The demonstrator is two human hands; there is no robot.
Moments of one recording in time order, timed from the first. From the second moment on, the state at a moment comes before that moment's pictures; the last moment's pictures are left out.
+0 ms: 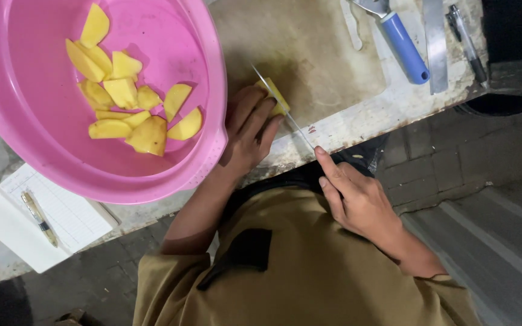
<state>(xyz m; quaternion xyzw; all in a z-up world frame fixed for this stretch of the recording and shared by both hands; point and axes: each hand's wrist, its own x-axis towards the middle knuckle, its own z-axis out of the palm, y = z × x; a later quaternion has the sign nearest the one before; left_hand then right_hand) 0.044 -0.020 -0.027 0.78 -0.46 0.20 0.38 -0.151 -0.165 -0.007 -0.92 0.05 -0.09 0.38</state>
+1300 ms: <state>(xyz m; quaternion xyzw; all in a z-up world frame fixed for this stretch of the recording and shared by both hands) 0.038 -0.016 -0.020 0.77 -0.47 0.20 0.39 -0.102 -0.184 -0.024 -0.89 0.06 -0.01 0.45</state>
